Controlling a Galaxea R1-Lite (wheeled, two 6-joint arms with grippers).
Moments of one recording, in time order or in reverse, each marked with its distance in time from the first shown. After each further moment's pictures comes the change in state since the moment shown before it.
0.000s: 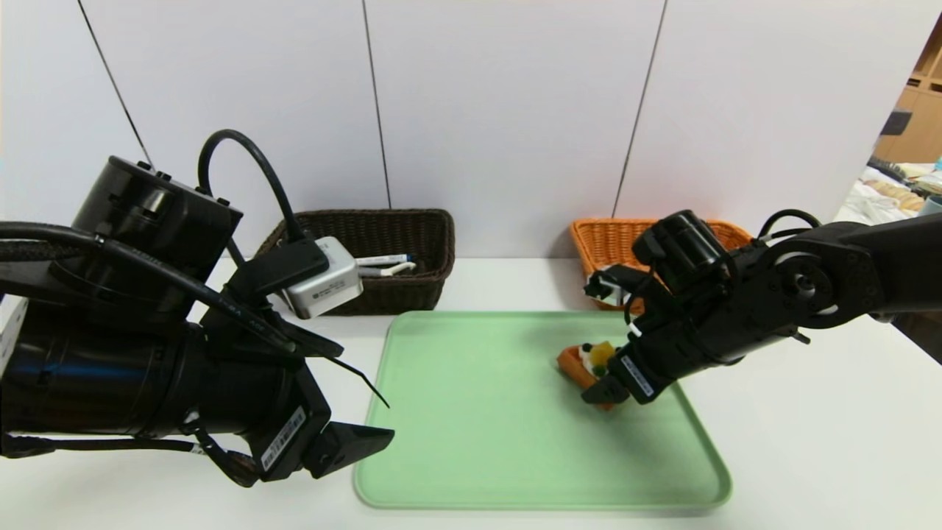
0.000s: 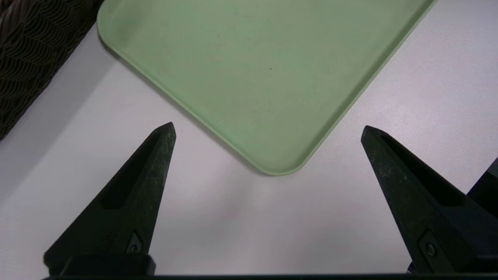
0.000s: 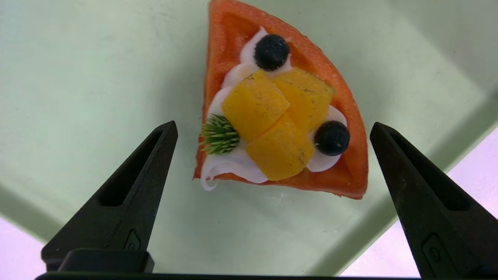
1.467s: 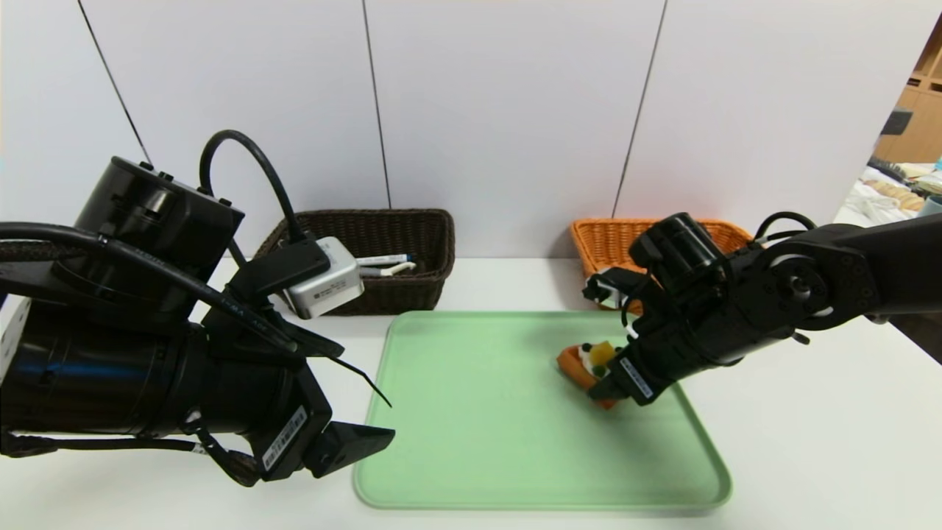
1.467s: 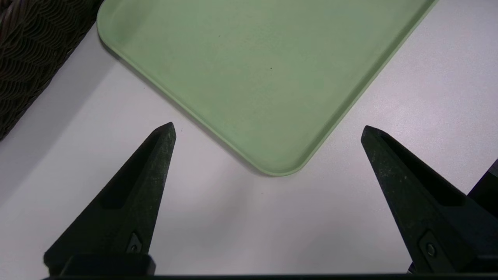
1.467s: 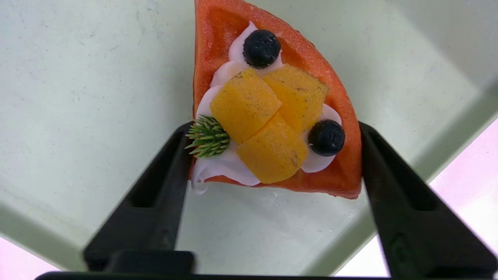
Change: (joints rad) left arm 0.000 0.002 -0.001 -0.002 0.000 0.000; right arm 0.006 0.002 0.001 0.000 -0.021 -0.001
